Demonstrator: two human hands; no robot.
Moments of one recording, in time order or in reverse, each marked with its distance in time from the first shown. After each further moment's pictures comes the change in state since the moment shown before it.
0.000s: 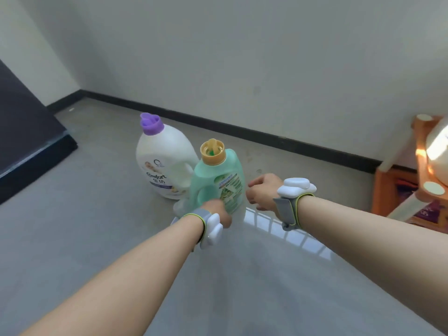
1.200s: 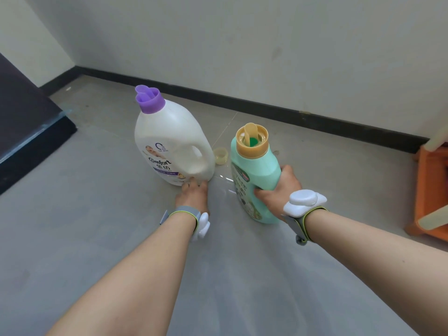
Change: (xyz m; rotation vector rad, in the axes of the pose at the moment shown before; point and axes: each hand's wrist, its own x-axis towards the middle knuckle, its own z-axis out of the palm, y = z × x) left_hand 0.097 -0.109 0.014 0.297 0.338 -0.072; right_hand 0.066 0.047 0.062 0.025 0.234 -0.204
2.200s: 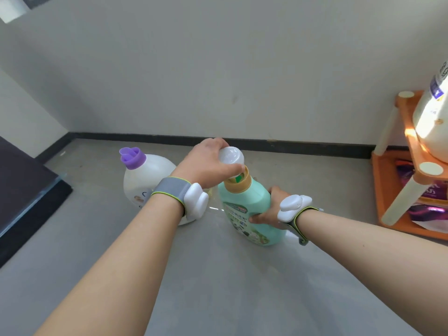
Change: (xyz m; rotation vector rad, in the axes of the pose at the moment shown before) left_hand -0.069 0.101 -0.198 -0.413 0.236 0.458; right_hand -0.020 -0.027 -0.089 -0.442 -0.316 0.096
